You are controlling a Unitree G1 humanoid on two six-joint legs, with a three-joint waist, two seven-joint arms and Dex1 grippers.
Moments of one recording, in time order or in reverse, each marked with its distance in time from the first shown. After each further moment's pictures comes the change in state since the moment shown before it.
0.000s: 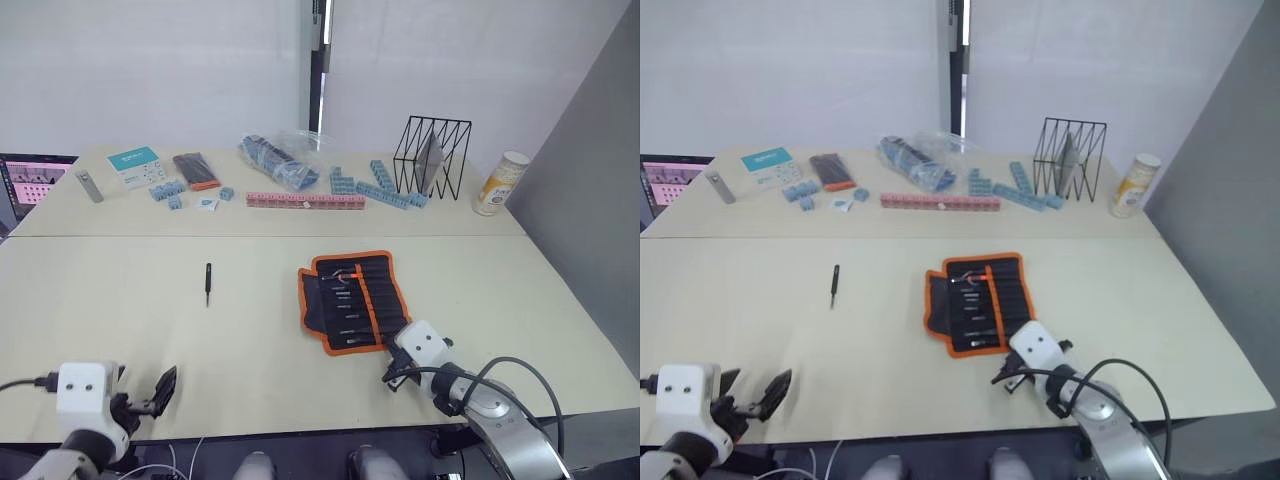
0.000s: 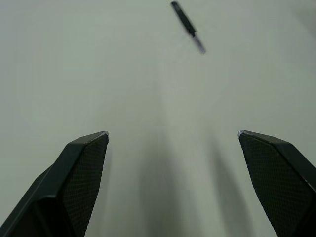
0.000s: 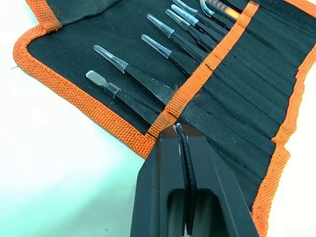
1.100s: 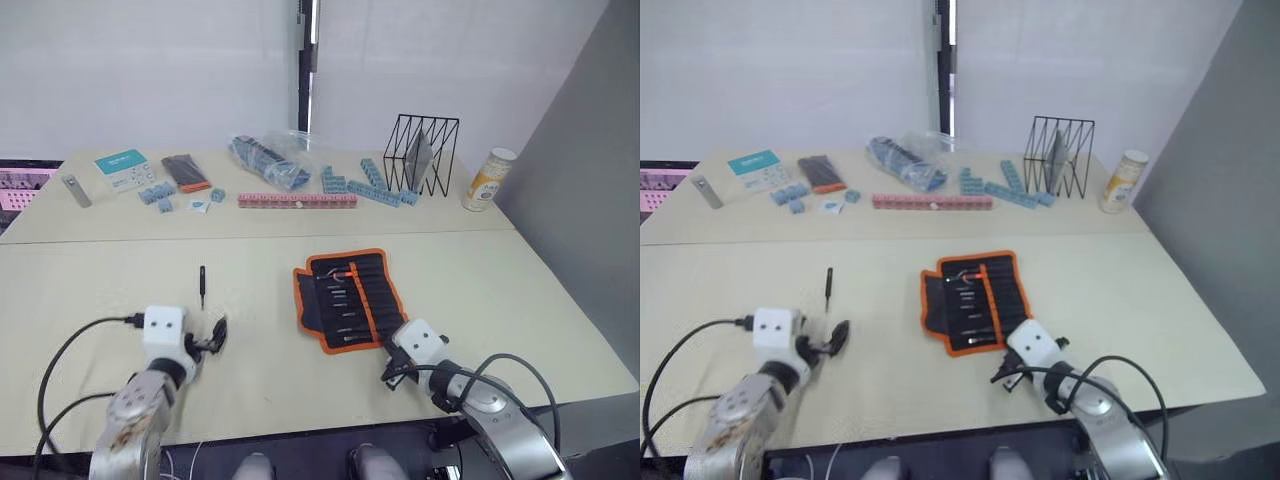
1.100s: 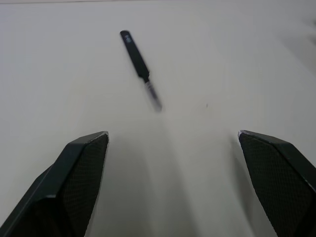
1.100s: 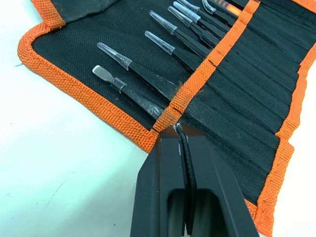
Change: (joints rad) left arm -0.494 0.084 -0.358 0.397 0.103 -0.099 0.258; right arm -0.019 0.004 0.006 0.024 0.000 -0.018 0.029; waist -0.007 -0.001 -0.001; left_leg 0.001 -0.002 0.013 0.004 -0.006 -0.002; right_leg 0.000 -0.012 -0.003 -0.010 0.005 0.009
